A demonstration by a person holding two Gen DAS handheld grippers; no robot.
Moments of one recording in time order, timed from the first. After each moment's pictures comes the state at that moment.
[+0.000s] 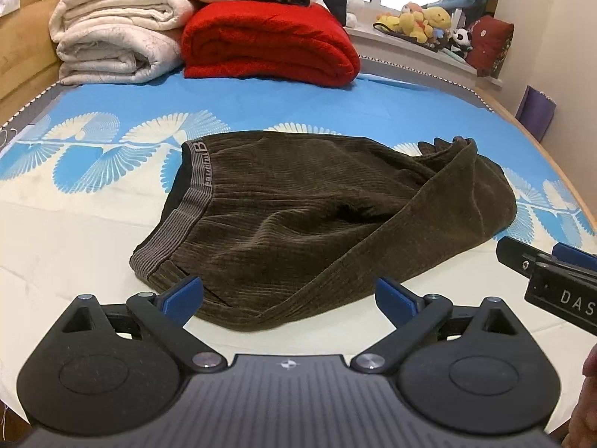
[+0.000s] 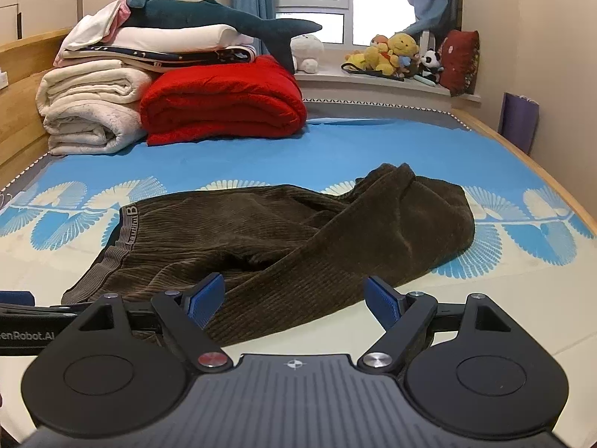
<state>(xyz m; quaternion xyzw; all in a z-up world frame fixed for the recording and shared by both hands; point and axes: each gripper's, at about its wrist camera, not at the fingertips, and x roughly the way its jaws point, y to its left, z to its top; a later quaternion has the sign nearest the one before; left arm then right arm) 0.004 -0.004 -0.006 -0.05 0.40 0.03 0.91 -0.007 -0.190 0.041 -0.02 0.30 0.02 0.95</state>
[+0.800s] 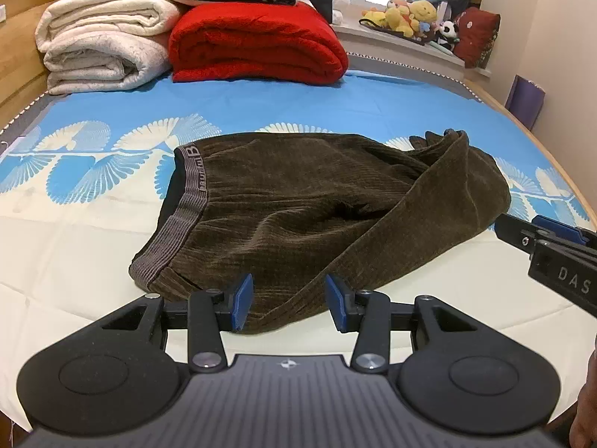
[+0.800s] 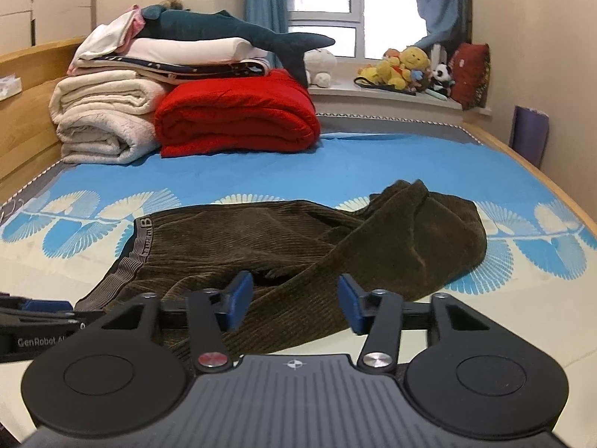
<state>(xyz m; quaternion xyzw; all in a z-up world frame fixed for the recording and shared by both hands) 0.005 -0.004 -0.004 -0.04 0.40 0.01 0.91 -0.009 -0.180 0.047 -0.03 0.28 0.05 0.96</state>
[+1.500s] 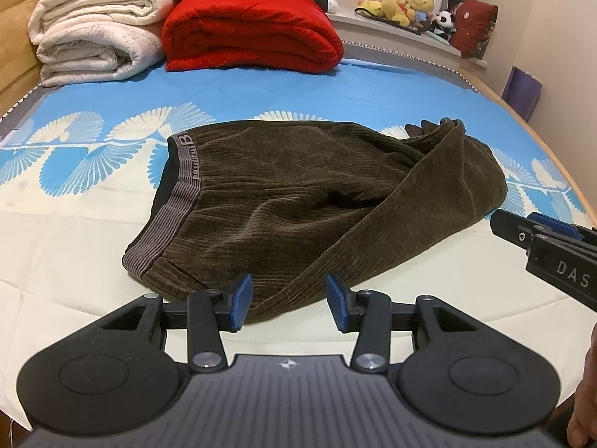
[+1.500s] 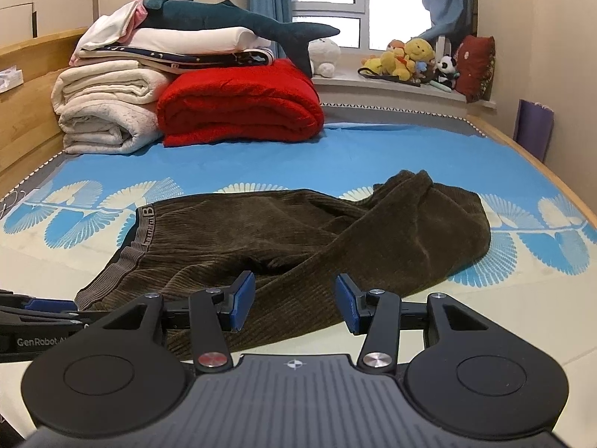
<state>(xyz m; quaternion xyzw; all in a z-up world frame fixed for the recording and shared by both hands) 0.007 -0.004 -0.010 -0.04 0.42 0.00 0.91 -0.008 -0.181 0.044 -0.02 0.30 0.05 0.95</state>
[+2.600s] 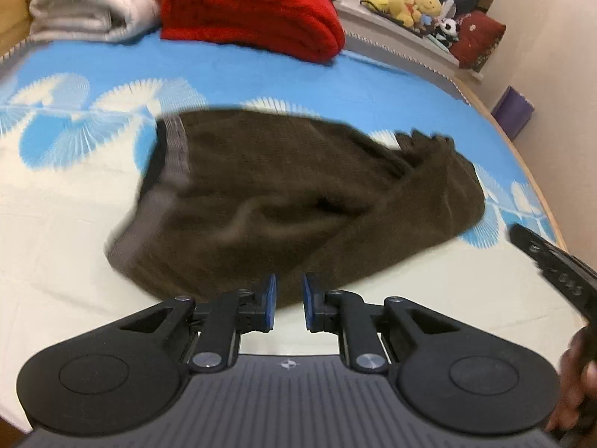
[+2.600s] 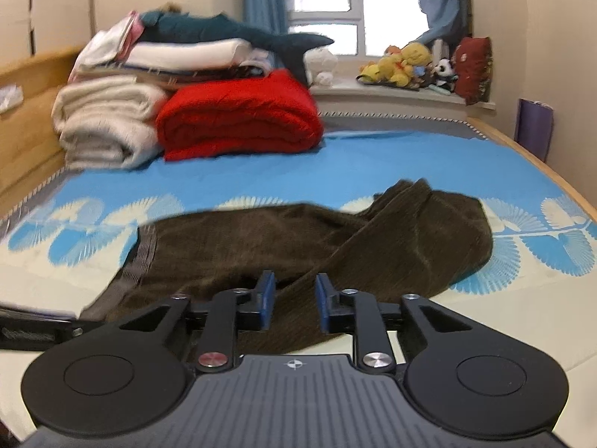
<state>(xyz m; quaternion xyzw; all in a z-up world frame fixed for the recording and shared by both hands) 0.045 0.041 0.017 -0.11 0.45 -0.03 0.89 0.006 -0.204 0.059 0.00 0.27 0.04 0.96</state>
